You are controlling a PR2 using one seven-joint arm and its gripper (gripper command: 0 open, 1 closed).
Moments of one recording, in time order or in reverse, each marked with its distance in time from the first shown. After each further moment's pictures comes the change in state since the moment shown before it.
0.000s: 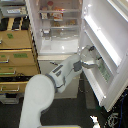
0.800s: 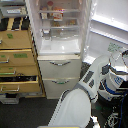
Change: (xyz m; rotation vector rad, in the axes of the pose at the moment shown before) arm 0.117 -0.208 0.053 -0.019 -0.237 -0.451
